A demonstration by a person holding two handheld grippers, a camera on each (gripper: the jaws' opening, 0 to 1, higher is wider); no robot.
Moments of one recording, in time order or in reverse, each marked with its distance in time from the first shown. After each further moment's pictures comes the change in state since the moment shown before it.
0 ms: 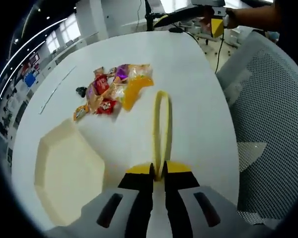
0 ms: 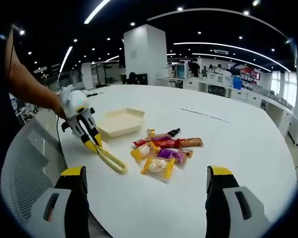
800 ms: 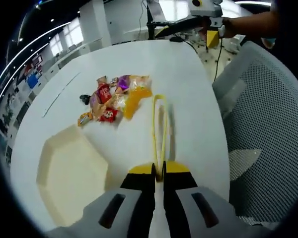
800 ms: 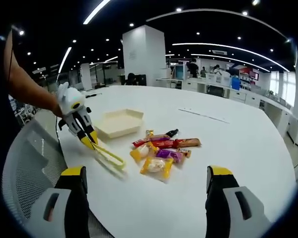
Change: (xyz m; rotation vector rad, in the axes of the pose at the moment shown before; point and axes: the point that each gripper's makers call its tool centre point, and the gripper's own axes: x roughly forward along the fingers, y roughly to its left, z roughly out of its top) left arm -0.021 -0.006 0.013 -0.028 -0.081 -0.003; right arm -0.005 -0.001 0.002 0.002 -0.007 -0.012
